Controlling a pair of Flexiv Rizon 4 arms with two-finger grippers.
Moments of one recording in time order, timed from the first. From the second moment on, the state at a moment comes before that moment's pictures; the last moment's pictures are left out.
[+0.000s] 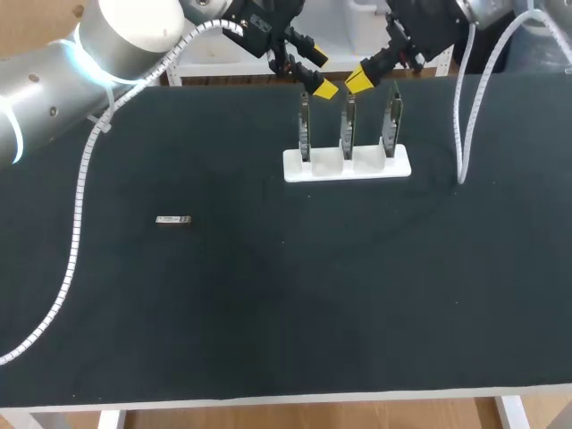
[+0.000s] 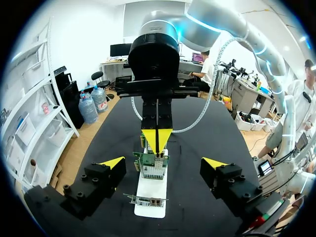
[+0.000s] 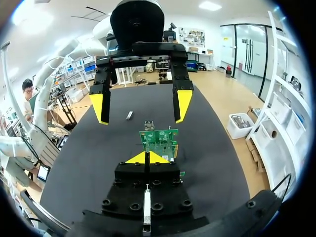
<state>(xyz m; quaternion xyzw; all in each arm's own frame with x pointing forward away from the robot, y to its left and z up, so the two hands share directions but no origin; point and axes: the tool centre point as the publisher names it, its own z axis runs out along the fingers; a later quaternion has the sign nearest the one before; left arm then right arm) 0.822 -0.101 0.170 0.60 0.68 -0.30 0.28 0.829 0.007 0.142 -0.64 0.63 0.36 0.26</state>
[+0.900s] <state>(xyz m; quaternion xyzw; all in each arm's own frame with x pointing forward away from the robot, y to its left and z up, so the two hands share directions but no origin) 0.822 -0.101 0.170 0.60 0.68 -0.30 0.28 0.832 0.003 0.169 -0.65 0.60 0.37 0.29</state>
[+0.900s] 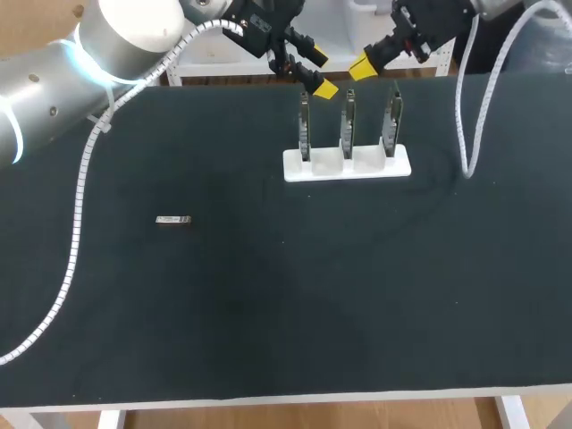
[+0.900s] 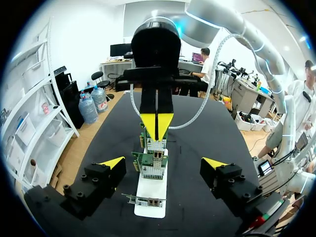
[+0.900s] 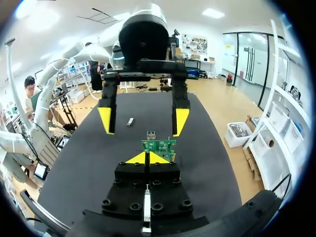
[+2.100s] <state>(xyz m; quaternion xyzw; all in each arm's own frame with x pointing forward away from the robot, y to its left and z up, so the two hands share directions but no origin) 0.822 -0.101 0.170 0.60 0.68 -0.30 0.28 0.804 -0.092 0.191 -0.64 0.61 0.39 0.25</state>
